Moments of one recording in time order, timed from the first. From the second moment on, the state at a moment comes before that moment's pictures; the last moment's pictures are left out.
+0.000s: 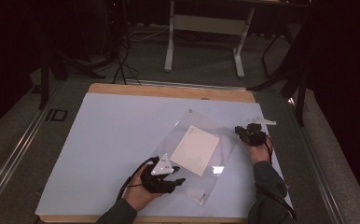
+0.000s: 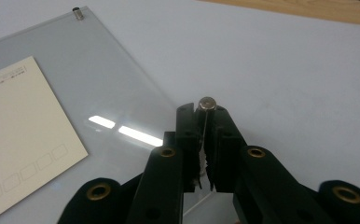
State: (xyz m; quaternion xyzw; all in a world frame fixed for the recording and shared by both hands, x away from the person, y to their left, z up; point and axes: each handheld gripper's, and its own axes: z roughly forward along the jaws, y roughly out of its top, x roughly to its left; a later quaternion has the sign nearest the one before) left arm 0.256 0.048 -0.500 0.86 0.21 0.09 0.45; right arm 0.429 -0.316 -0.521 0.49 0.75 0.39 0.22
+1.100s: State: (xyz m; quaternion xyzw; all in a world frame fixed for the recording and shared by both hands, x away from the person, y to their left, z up) left arm 0.233 -0.032 -0.516 0.89 0.05 0.09 0.44; right arm 0.439 -0.309 -0.518 0.50 0.75 0.38 0.22
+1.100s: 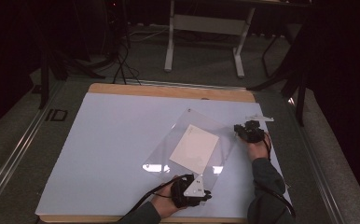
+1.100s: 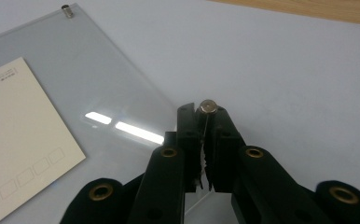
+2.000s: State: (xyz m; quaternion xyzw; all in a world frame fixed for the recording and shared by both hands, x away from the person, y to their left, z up) left arm 0.224 -0.019 -0.501 0.91 0.05 0.14 0.39; right arm 0.484 -0.203 -0.507 0.45 0.77 0.41 0.18
